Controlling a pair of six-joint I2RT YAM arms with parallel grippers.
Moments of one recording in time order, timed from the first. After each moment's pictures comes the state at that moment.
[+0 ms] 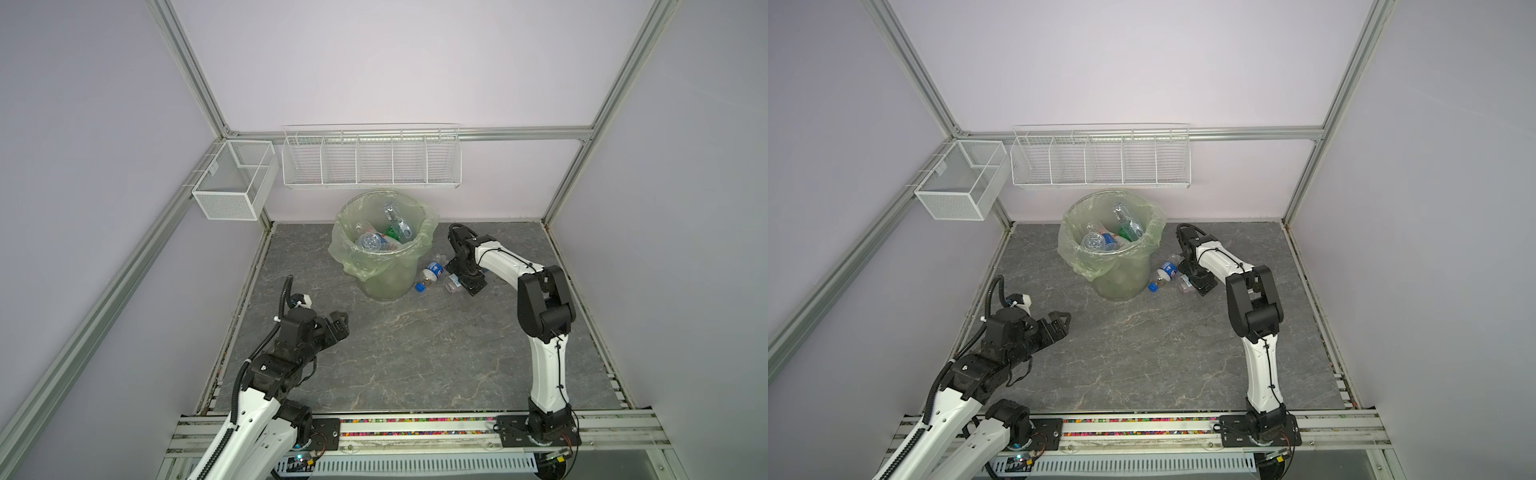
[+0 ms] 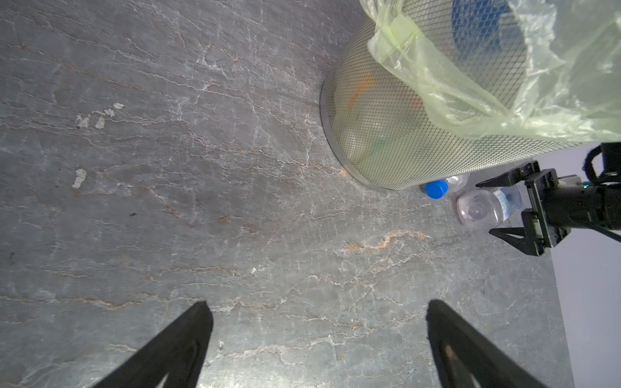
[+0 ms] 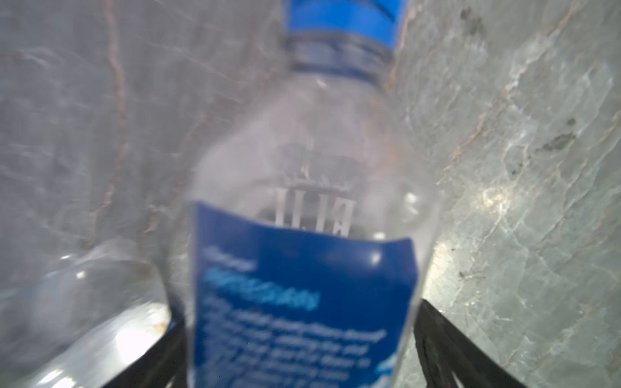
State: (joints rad) left arm -0.39 0.63 0.57 -0.62 -0.03 -0.72; right arm 0.37 2.15 1.68 -0.92 0.15 1.26
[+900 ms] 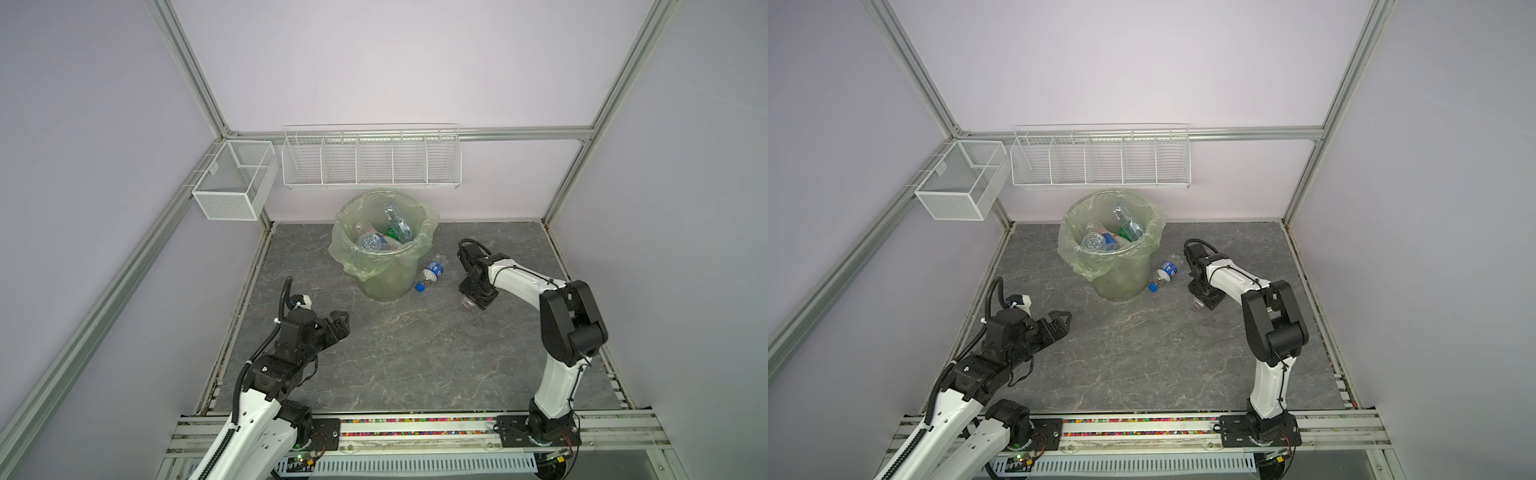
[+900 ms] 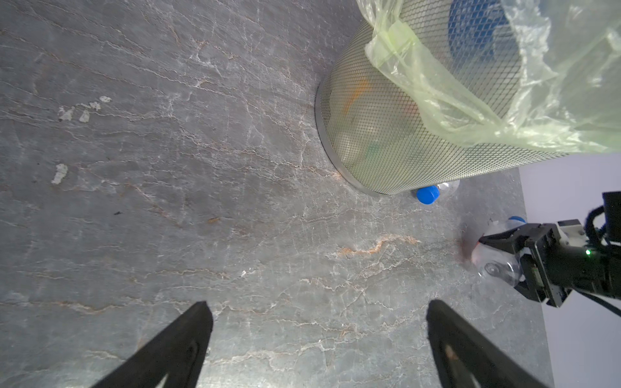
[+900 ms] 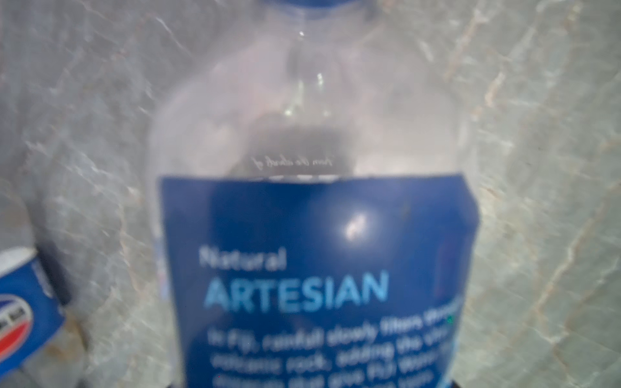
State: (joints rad) left arm -0.39 0.62 0.55 -0.59 -0.01 -0.76; right arm 0.39 1.84 1.27 -0.80 0.20 1.15
